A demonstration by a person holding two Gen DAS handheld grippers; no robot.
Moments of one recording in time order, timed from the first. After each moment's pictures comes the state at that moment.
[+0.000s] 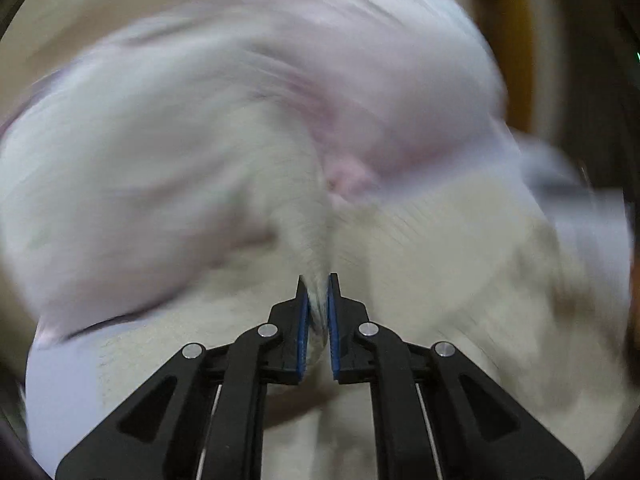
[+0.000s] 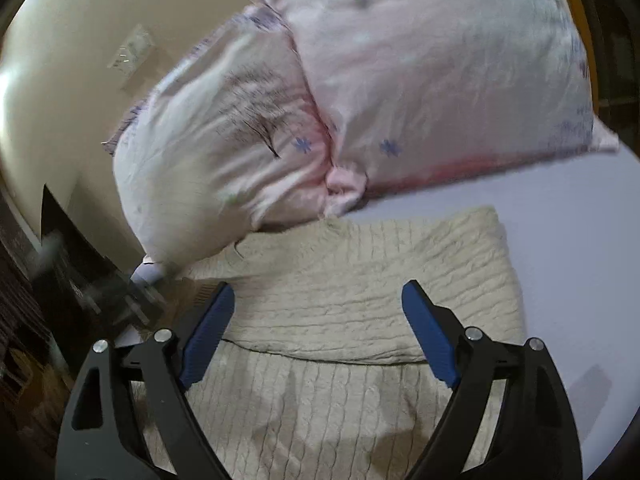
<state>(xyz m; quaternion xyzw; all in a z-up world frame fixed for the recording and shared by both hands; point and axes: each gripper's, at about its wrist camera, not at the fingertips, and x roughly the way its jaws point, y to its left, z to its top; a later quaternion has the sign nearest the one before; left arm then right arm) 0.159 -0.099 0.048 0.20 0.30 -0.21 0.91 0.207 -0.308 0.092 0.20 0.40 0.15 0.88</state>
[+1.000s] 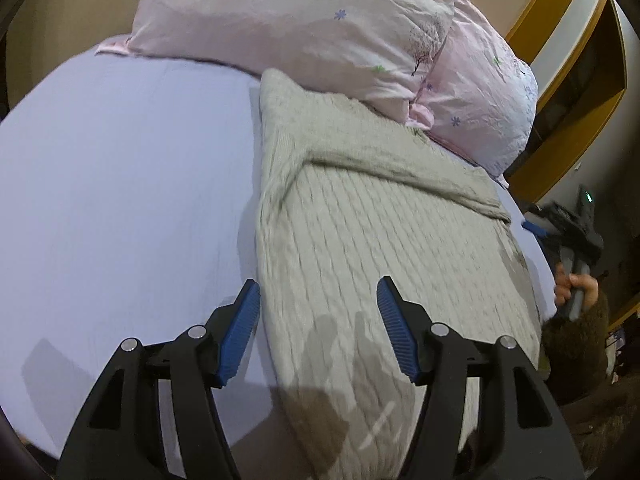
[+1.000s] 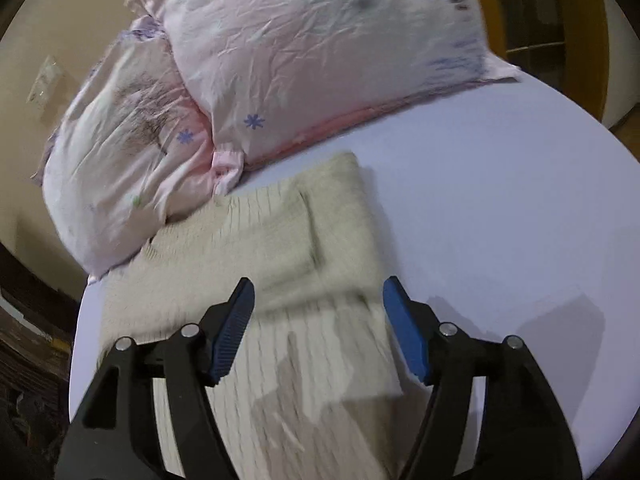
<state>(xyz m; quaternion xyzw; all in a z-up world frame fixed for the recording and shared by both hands) 0.021 0.141 0.013 -0.15 0.43 -0.16 0.88 0.152 -0.388 0.073 0.23 0.46 0.02 0.86</state>
